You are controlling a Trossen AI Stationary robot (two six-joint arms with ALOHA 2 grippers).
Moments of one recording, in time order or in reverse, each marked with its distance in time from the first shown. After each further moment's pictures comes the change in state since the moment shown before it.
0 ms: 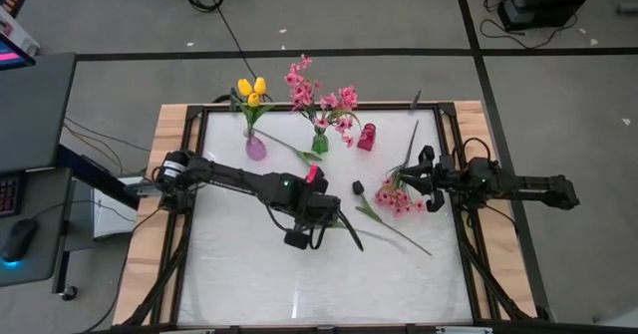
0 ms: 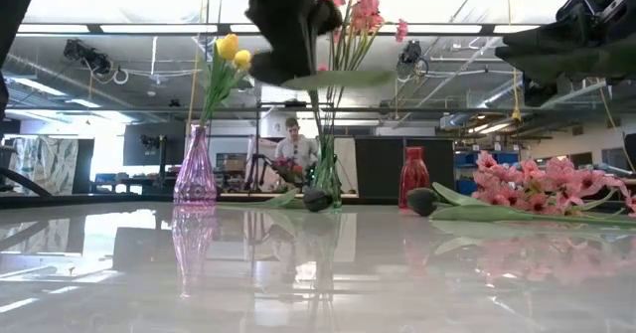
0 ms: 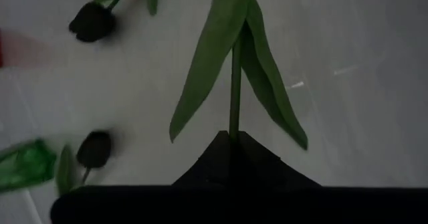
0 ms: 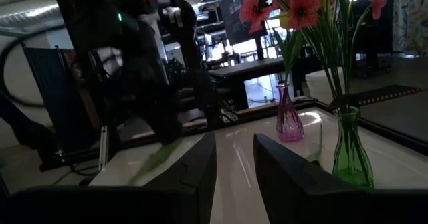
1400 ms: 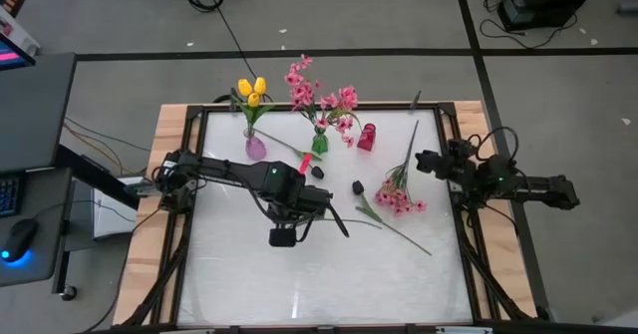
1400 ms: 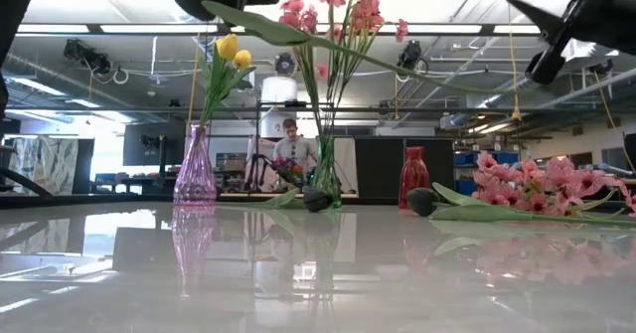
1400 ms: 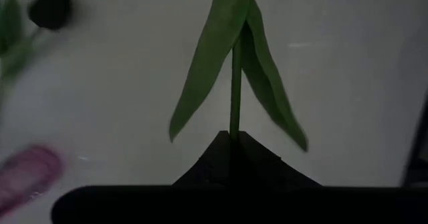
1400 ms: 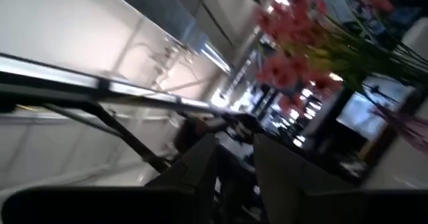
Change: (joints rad) left arm -0.003 0.000 0.232 -0.462 0.144 -0.371; right arm 0.000 0.003 0.003 0.371 0.099 0.803
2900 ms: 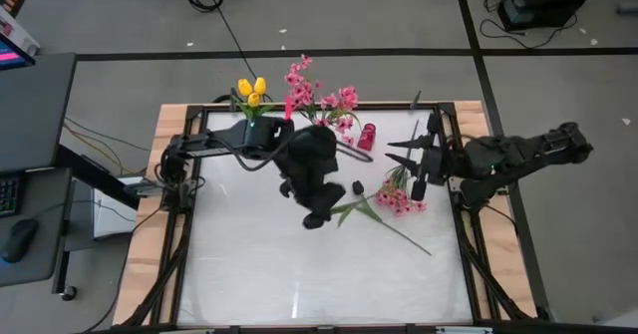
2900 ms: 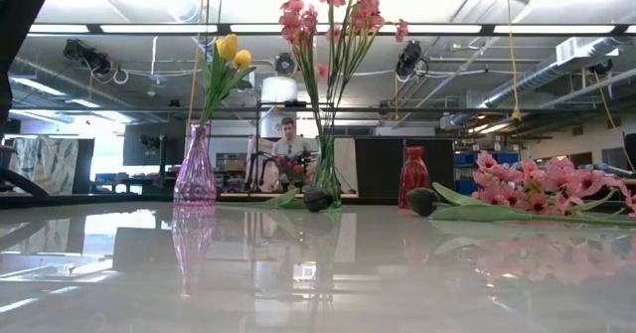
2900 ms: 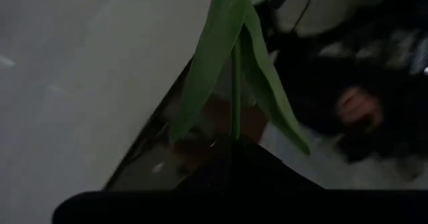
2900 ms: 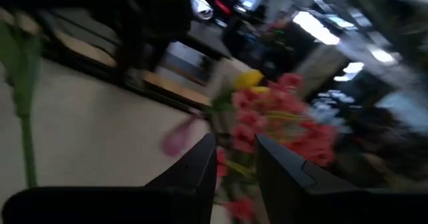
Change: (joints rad) left arm 0.172 0.000 0.306 0.359 0.574 -0.892; right arm 0.380 0.868 1.034 -0.843 0.535 -1.518
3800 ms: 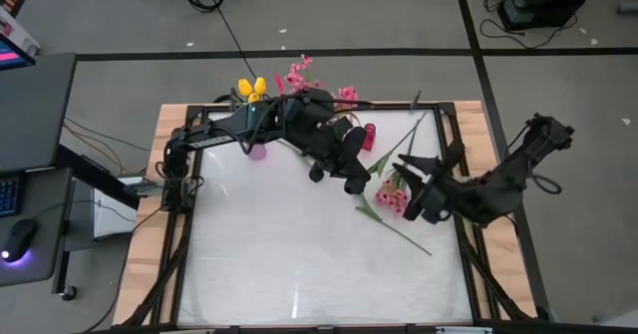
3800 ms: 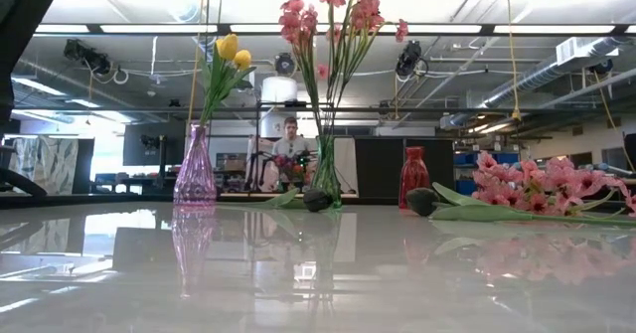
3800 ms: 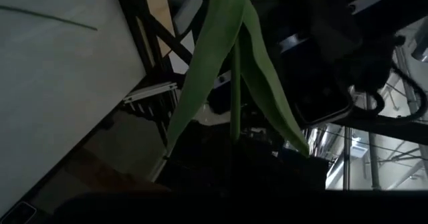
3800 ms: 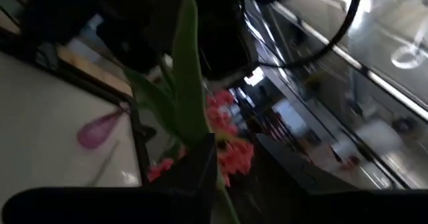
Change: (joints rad) left arm 0.088 0.000 -0.001 0.451 -0.103 -0.375; right arm 0.378 0.182 0.005 0.442 0.673 -0.466
